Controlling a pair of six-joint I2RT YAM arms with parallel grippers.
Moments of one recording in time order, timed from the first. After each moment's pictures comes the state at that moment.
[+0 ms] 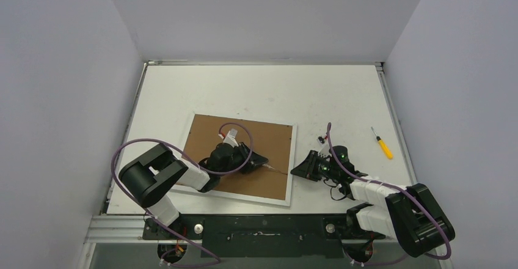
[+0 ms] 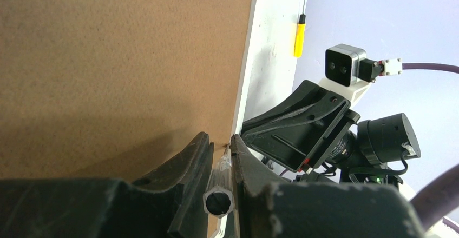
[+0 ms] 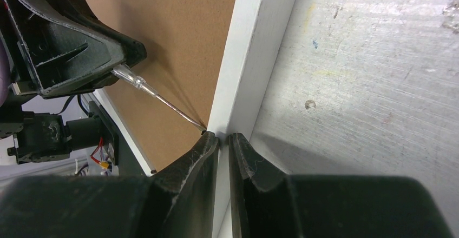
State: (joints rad) left arm -0.78 1.64 0.36 0.89 0.16 -1.35; right arm 0.37 1.17 0.15 0.38 -0.54 0.74
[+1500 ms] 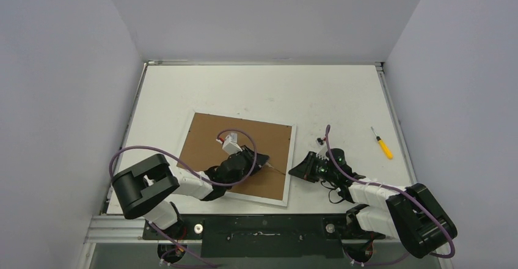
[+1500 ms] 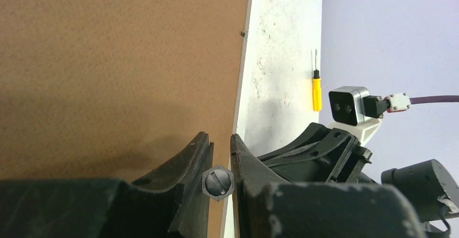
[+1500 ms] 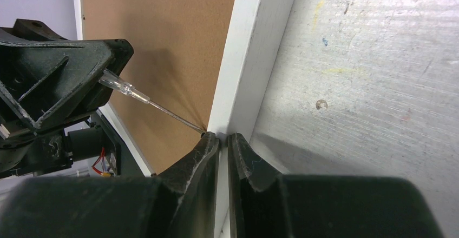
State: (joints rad) left arm -1.02 1.55 0.38 0.79 -0.36 -1.32; right arm 0.45 1.17 0.12 0.44 -0.45 0.83
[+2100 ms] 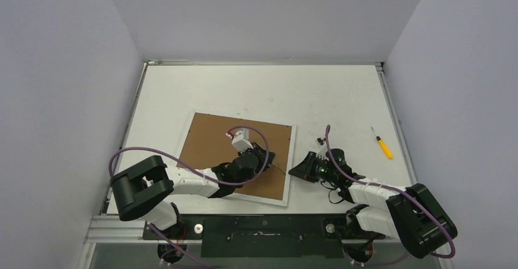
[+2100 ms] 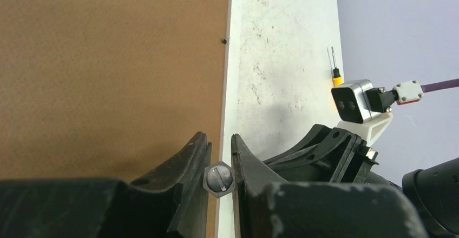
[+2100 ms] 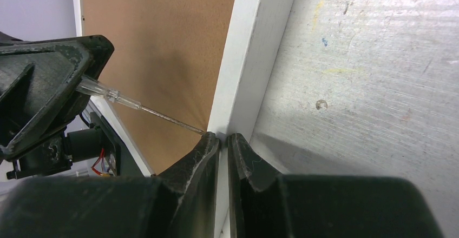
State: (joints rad) left arm -1.10 1.52 0.53 0.57 -0.49 -1.18; right arm 0.46 1.17 0.12 0.44 -0.44 0.83
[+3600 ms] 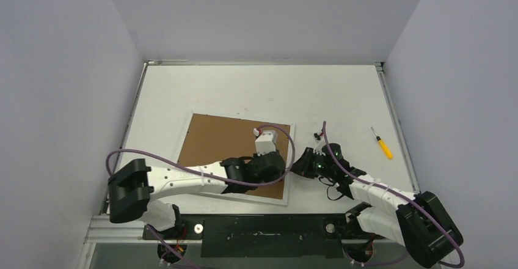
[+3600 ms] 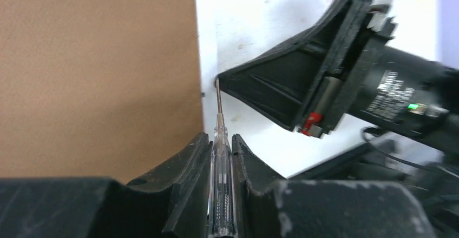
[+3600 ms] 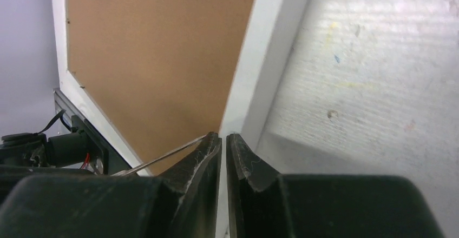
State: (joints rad) left arm -1.32 1.53 1.01 -0.32 -0.54 -1.06; right arm 0.51 1.09 0.20 0.24 -0.34 0.78
